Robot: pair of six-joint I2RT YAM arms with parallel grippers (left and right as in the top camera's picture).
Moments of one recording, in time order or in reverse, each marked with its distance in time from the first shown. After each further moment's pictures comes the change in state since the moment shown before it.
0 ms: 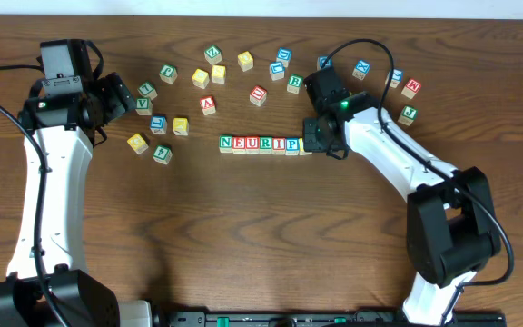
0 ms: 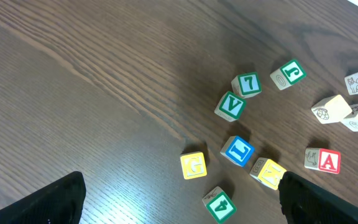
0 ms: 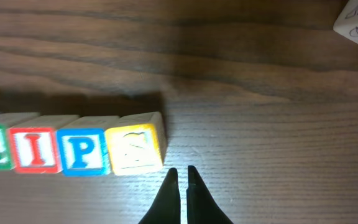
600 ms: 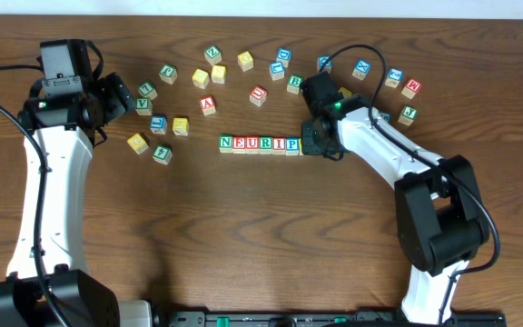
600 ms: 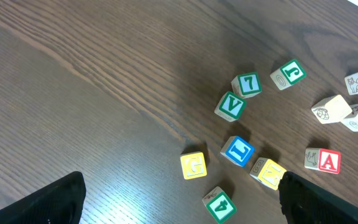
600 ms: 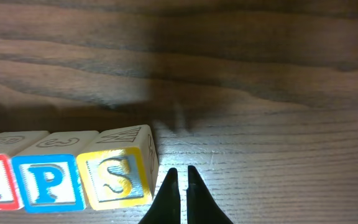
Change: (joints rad) left arm 0.000 0.000 0.000 0.000 0.000 0.000; right arm 0.000 0.072 0.000 0.029 0.012 0.014
